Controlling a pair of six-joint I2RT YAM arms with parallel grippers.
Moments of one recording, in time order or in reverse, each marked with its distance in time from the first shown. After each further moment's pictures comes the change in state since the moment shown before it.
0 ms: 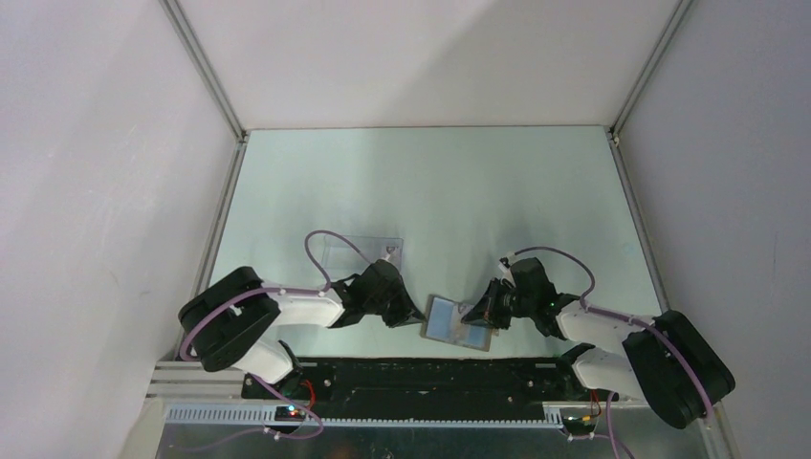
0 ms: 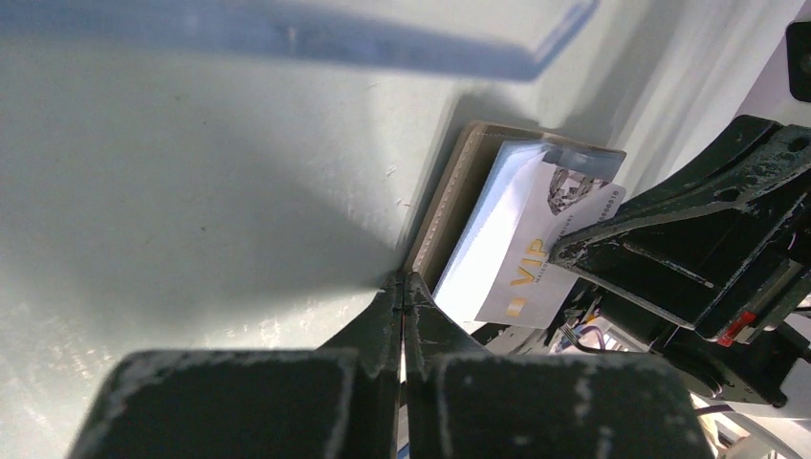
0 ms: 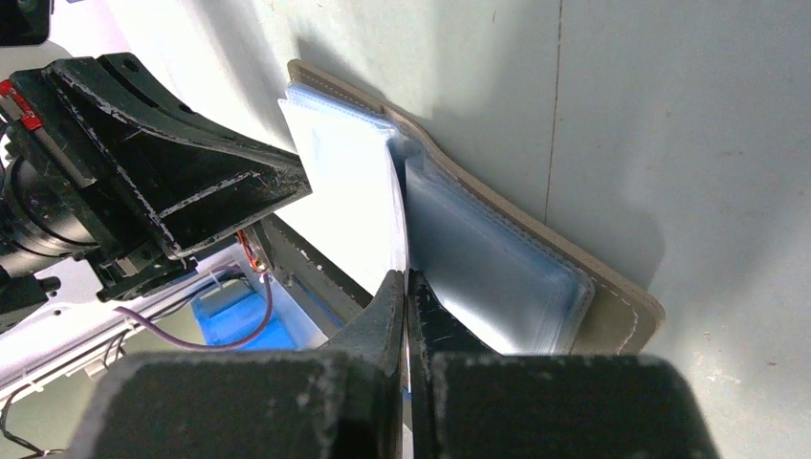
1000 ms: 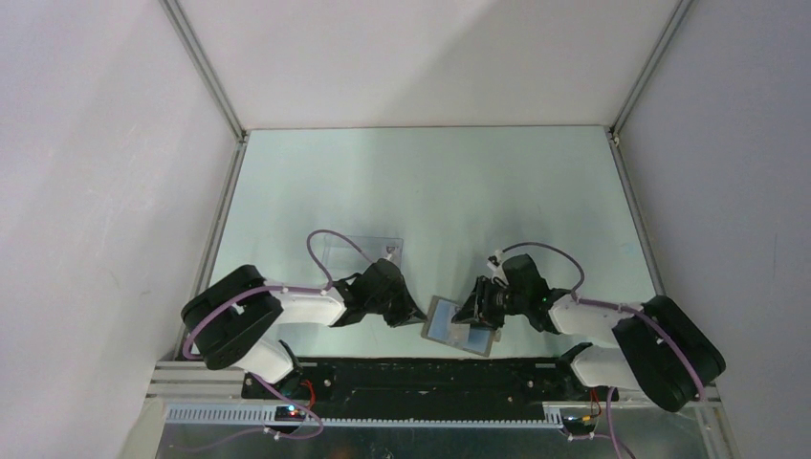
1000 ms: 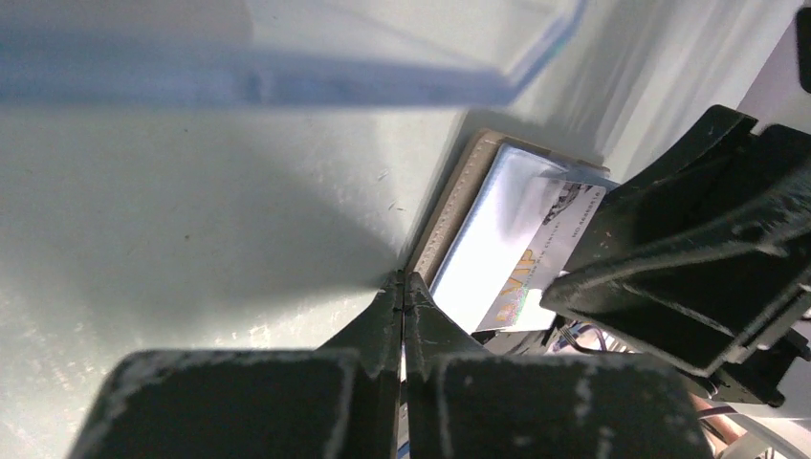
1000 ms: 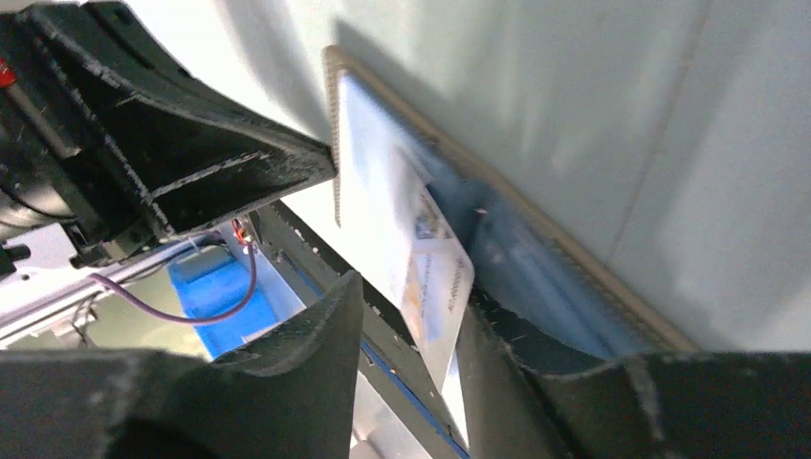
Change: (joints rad) left arm 0.000 0.018 0.016 -0.002 0.011 -0.001; right arm 0.023 0.116 0.032 0.065 -0.052 -0.053
